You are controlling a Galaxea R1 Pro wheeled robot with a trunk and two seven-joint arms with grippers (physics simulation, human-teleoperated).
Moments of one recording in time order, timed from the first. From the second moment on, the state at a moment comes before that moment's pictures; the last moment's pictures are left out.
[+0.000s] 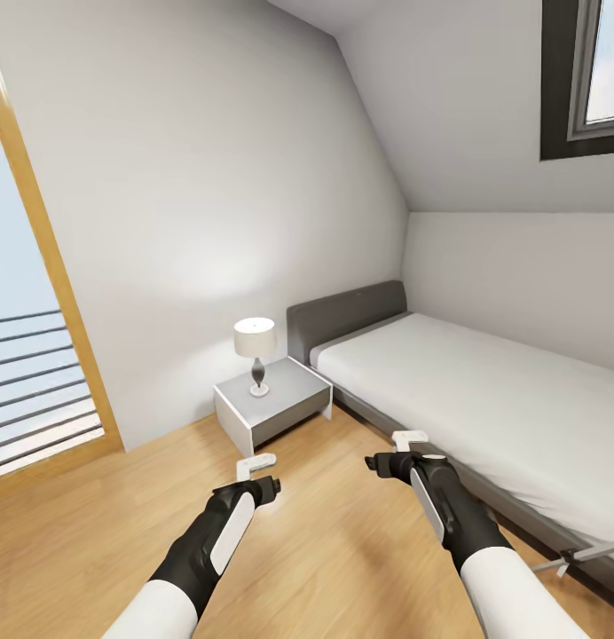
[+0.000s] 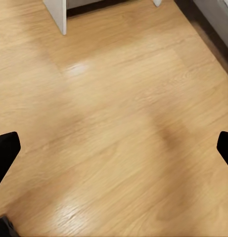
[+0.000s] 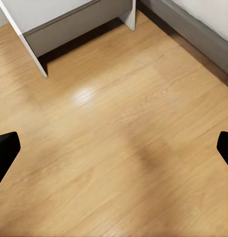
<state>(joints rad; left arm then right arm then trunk) -0.55 -0.17 -0.17 -0.83 0.42 0.49 0.37 -0.63 0.02 0.02 -0.83 0.00 0.56 0.11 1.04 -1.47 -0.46</state>
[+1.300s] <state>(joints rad) -0.55 -0.15 -0.16 -0.88 0.43 0.49 0.52 -0.63 0.03 0.02 -0.84 0.00 0.54 0.10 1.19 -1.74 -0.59</state>
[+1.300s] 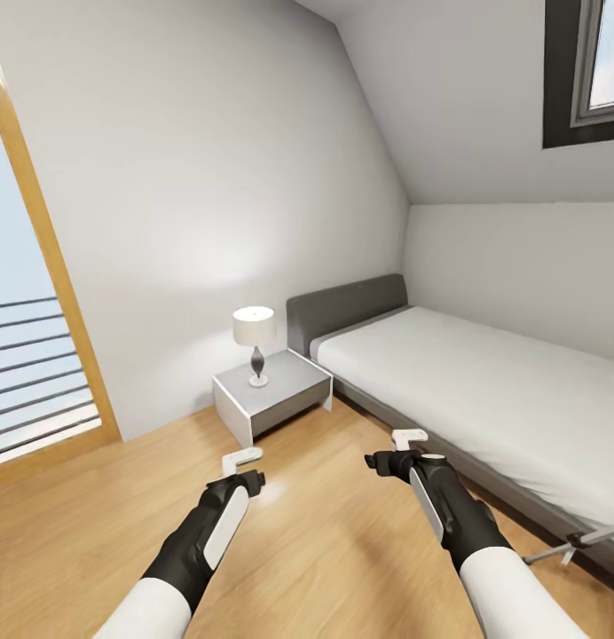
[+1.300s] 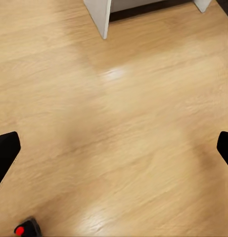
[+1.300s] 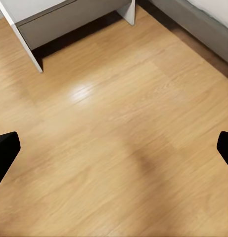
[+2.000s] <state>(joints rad) -0.55 -0.09 -0.11 -0.87 0.51 0.49 0.53 -0.63 0.02 0.02 -0.84 0.00 0.55 0.11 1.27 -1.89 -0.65</state>
